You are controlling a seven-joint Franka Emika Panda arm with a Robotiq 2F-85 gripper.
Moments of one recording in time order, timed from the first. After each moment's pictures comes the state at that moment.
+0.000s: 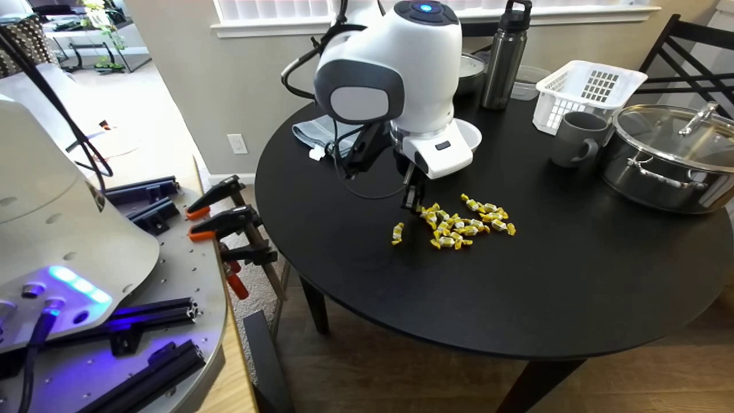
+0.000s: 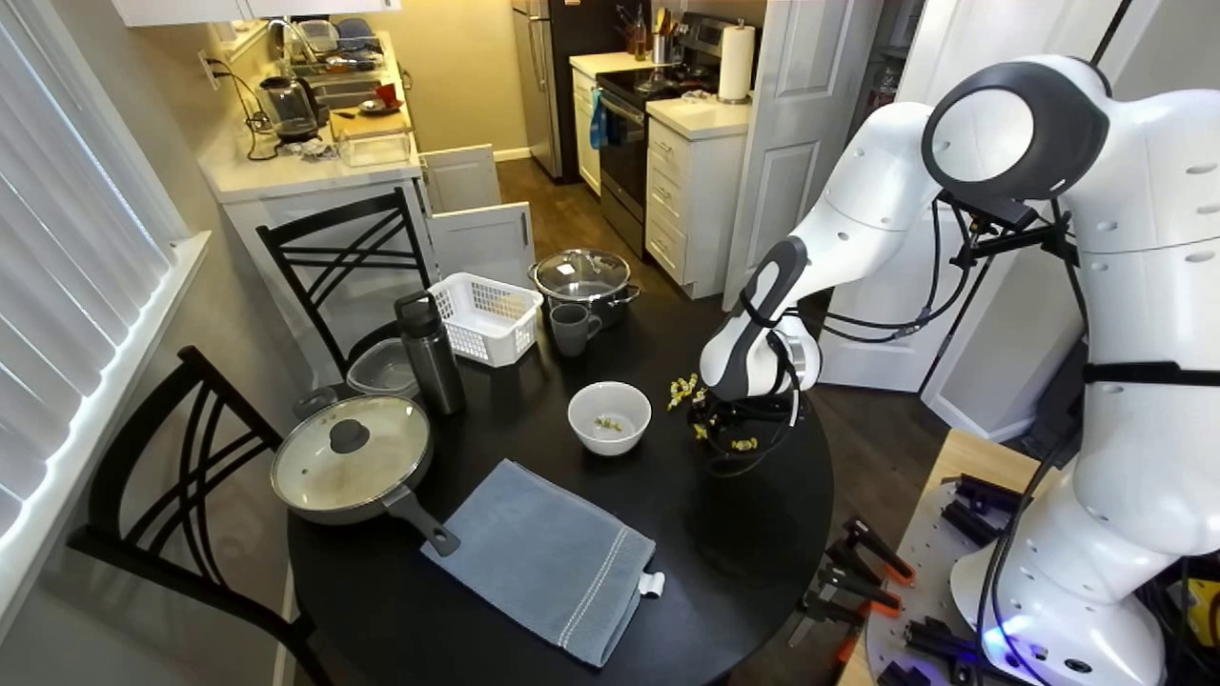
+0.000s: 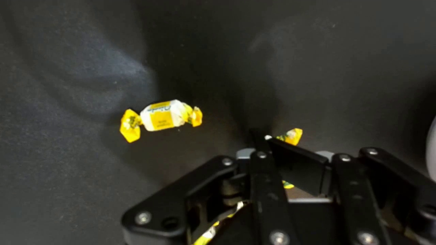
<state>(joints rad) -0.29 0.58 0.18 -2.40 0.46 3.08 0.28</state>
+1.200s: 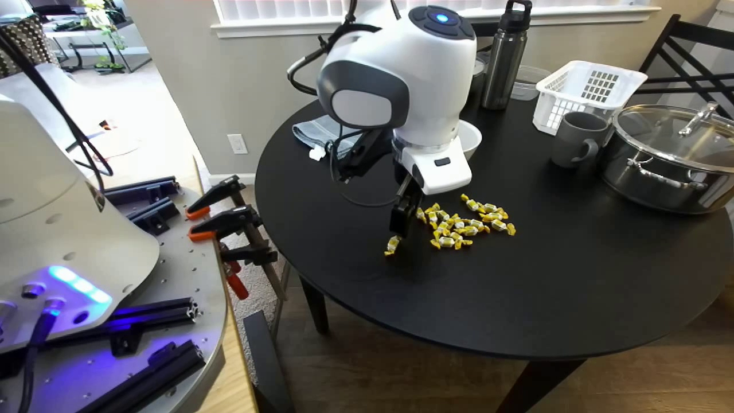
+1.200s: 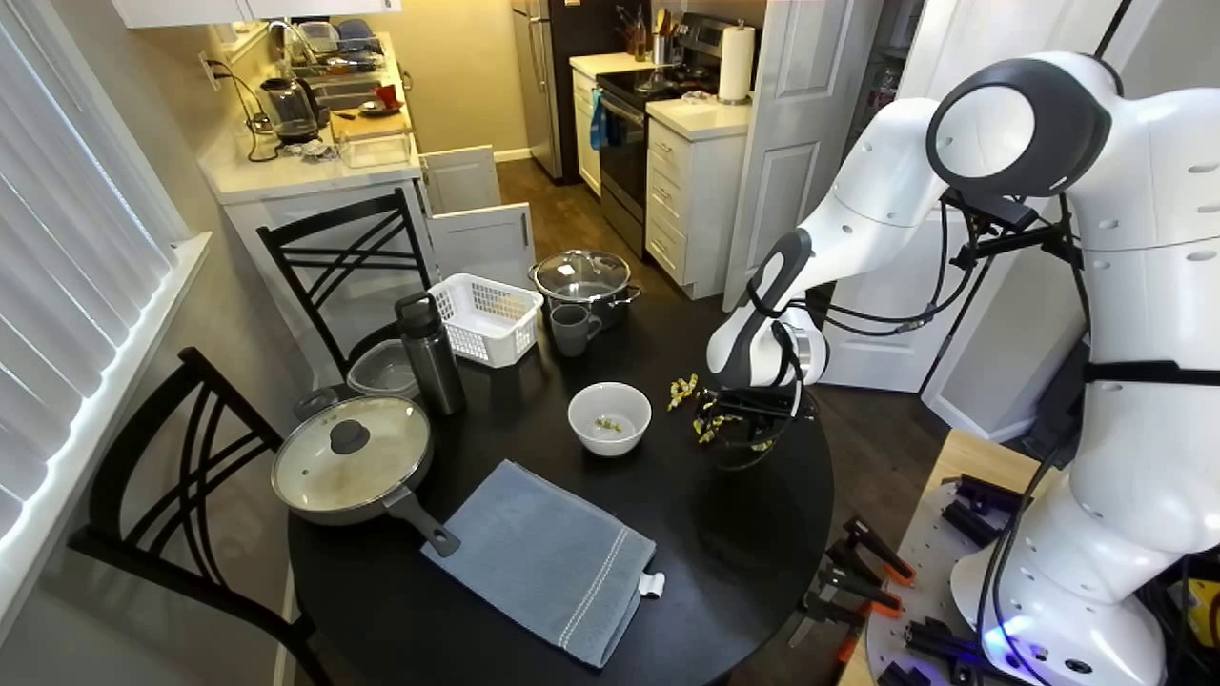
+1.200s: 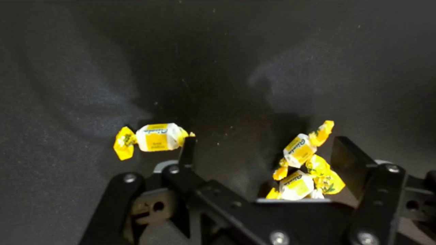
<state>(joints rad) -0.32 0.57 0.16 -2.40 0.51 2.98 0.30</state>
